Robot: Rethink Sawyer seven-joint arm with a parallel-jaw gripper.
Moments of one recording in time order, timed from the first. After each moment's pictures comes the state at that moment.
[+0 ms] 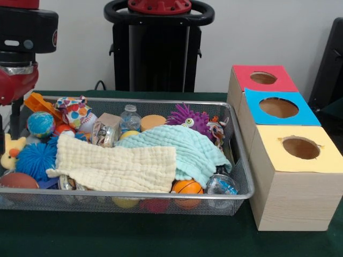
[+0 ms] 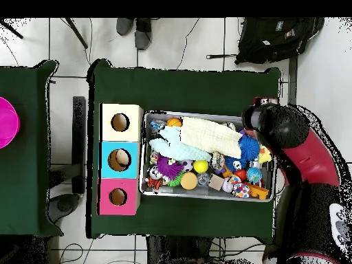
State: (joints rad) arm -0.41 -0.50 -0.23 1.38 0.44 0.47 2.49
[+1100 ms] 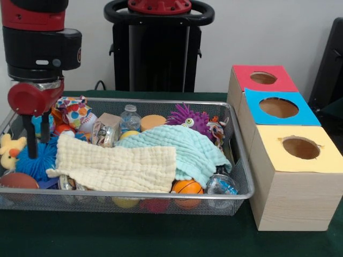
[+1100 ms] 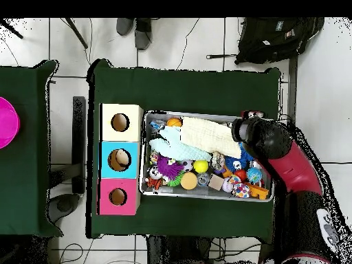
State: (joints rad) arm -0.43 -0.51 -0.18 1.52 0.44 0.39 2.49
